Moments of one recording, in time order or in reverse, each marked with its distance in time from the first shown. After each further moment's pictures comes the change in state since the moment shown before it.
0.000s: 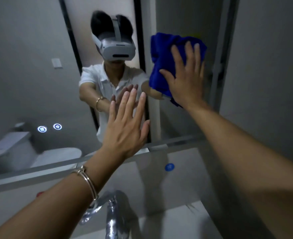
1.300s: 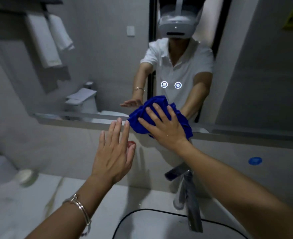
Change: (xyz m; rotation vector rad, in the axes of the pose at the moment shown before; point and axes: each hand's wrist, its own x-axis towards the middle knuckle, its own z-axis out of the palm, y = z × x) left_hand -0.268 -0.194 -0.021 0.133 -0.186 -0.454; right_hand -0.202 -0.273 0.136 -0.110 -0.081 -0.896
